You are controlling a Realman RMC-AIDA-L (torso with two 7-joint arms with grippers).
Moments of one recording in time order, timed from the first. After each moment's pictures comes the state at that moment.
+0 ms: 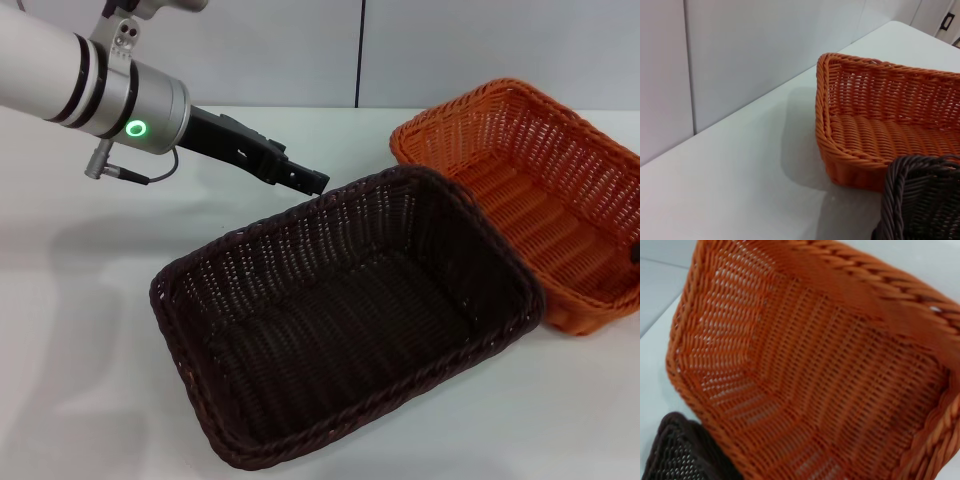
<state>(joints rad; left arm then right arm) -0.89 -2.02 -2.15 -0.82 2.33 -1.26 1.00 0.72 1.72 -0.56 -0.57 -2.51 -1.63 2.86</state>
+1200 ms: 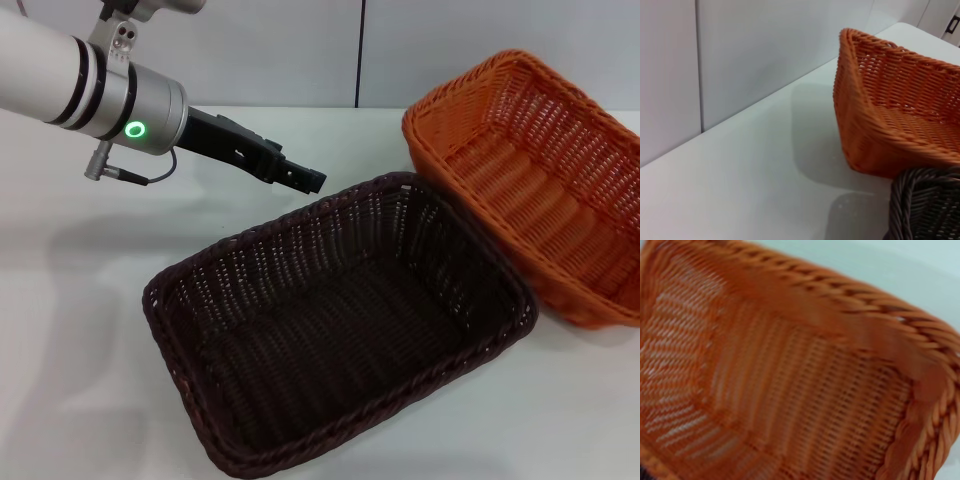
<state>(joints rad) -0.90 -2.01 -2.16 -0.78 2.33 -1.23 1.01 0.66 1.76 -0.55 -0.60 -2.51 -1.52 2.79</state>
